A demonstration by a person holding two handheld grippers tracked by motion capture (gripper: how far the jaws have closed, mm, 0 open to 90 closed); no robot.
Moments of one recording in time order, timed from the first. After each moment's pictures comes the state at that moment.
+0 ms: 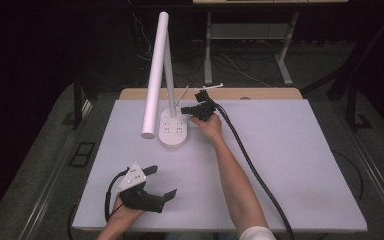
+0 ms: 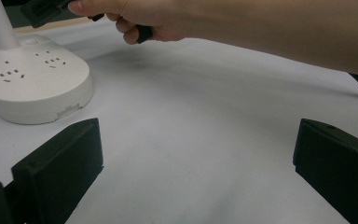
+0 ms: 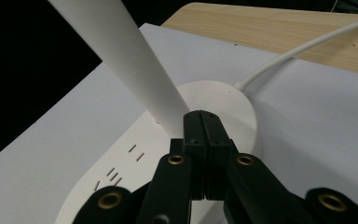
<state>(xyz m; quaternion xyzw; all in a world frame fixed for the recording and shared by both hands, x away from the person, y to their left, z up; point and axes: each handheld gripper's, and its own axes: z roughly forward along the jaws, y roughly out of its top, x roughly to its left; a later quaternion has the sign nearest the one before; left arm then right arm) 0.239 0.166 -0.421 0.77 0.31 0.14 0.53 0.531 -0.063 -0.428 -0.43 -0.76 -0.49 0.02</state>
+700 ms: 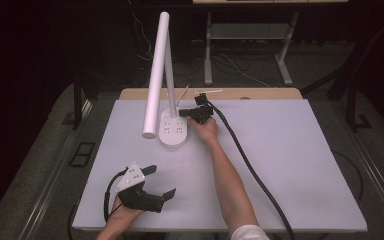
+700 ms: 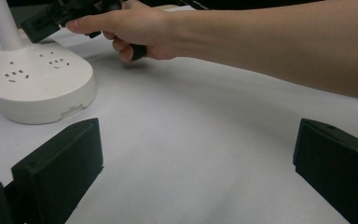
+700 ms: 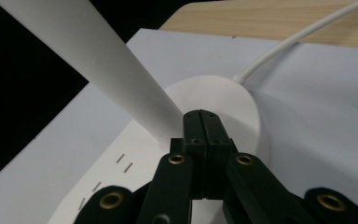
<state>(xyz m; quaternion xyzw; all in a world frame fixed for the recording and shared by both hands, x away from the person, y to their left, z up) 0.239 0.168 -0.421 0.77 0.31 0.14 0.54 0.536 -0.057 -0.452 -0.45 -0.73 -0.51 0.04</state>
